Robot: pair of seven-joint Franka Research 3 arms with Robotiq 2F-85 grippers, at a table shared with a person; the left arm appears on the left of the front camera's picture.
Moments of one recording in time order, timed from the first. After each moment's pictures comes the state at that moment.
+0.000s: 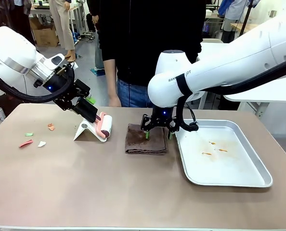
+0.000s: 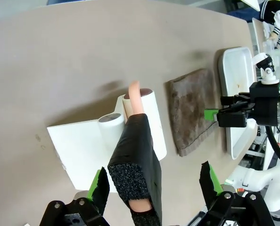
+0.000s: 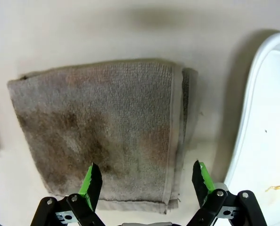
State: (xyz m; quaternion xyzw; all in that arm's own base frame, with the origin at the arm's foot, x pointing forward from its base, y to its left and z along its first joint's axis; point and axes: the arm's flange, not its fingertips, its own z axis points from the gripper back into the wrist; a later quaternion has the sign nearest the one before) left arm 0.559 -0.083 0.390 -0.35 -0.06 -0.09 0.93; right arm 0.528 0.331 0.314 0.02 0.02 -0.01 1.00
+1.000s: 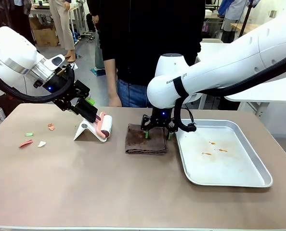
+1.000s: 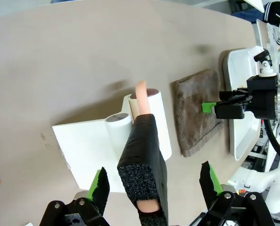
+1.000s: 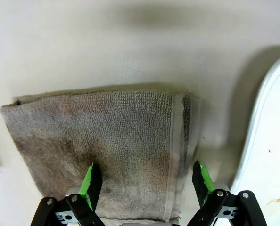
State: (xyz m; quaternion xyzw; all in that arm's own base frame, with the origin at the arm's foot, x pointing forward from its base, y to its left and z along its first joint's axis) left arm 0.560 -0.081 0.388 -0.34 -0.06 -0.09 0.93; right arm 0.544 0.331 0.300 0.03 0.02 -0.02 1.00
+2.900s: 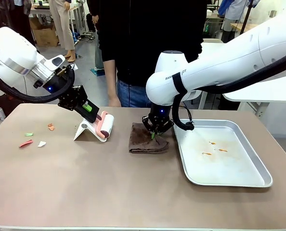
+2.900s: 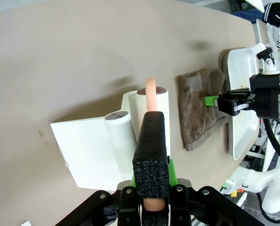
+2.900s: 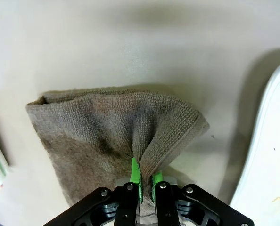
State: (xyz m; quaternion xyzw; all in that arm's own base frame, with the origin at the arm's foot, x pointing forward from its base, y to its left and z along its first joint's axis) left arm 0.559 -0.081 0.386 -0.34 -0.05 -0.09 0.93; right arm 0.548 0.335 0.307 0.04 0.02 -0.03 1.00
